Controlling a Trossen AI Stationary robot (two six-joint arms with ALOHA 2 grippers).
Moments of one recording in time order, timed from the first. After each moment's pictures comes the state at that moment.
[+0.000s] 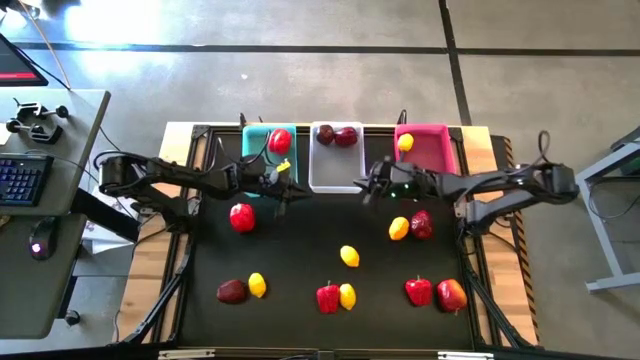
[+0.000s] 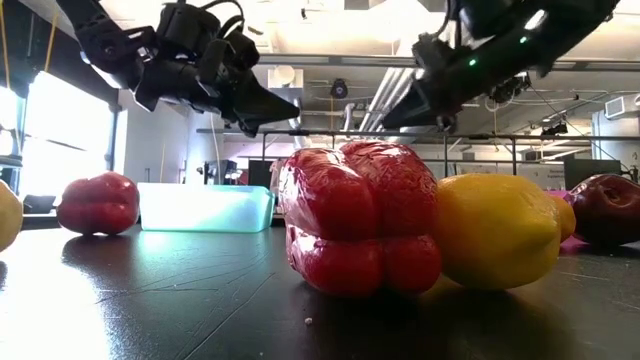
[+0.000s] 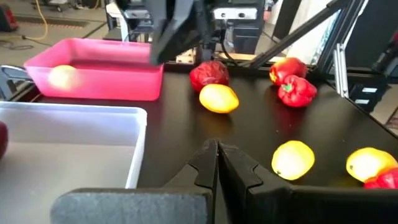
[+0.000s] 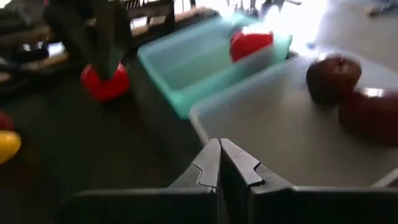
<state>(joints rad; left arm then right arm) 0.26 1.44 0.54 0.66 0.33 0.01 -0.13 1.26 0.61 0.22 0.21 0.27</state>
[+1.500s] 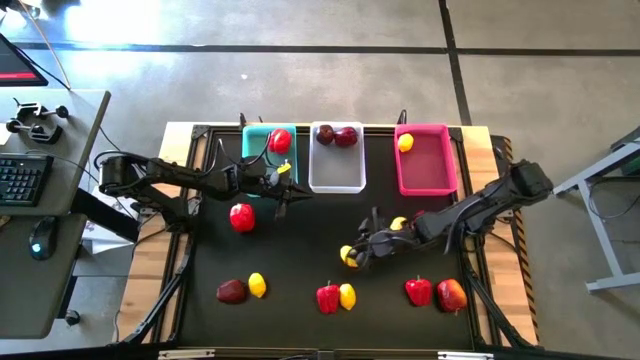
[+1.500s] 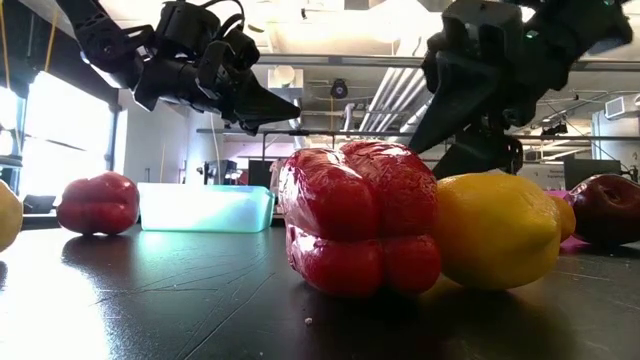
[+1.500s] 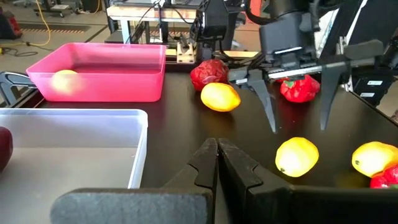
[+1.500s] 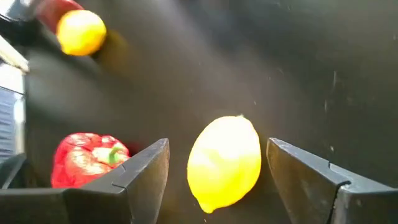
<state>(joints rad) 0.25 1.44 0.54 0.65 0.31 0.05 0.34 1.53 0.74 -0.01 0.25 0.92</state>
